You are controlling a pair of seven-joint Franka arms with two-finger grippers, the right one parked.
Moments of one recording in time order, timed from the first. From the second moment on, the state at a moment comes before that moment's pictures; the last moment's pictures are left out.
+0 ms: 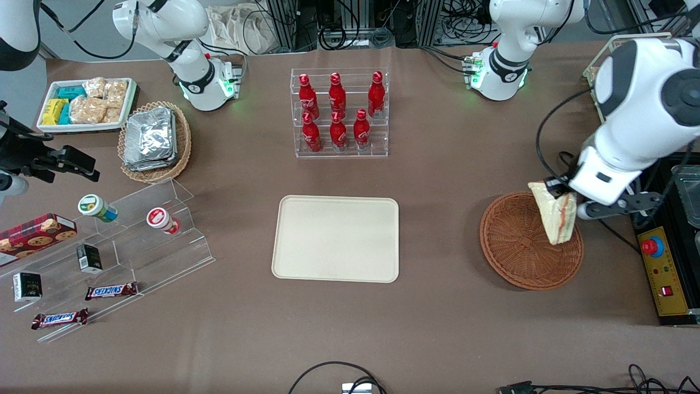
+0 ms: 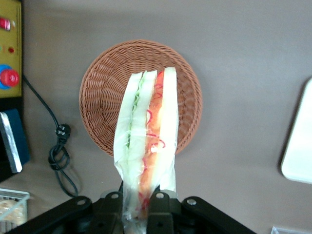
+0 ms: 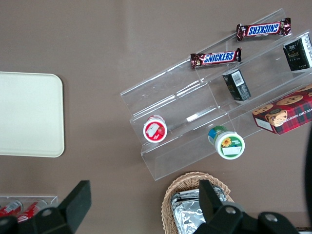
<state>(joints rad) -0.10 0.07 -0.12 -1.72 0.12 1.73 -0.31</state>
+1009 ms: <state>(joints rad) -0.38 0.39 -0.35 -1.47 0.21 1.65 -0.64</state>
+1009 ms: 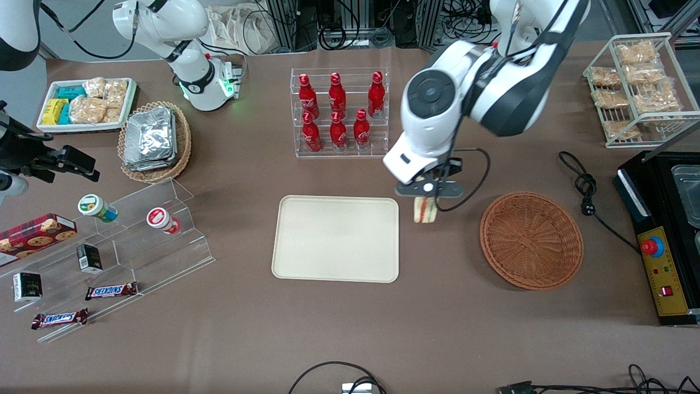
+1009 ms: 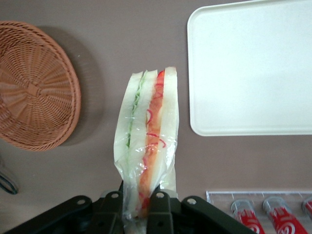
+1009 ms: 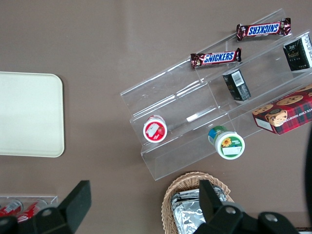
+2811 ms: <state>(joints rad) -0.48 0.79 -0.34 -1.40 0.45 2.02 -0.84</state>
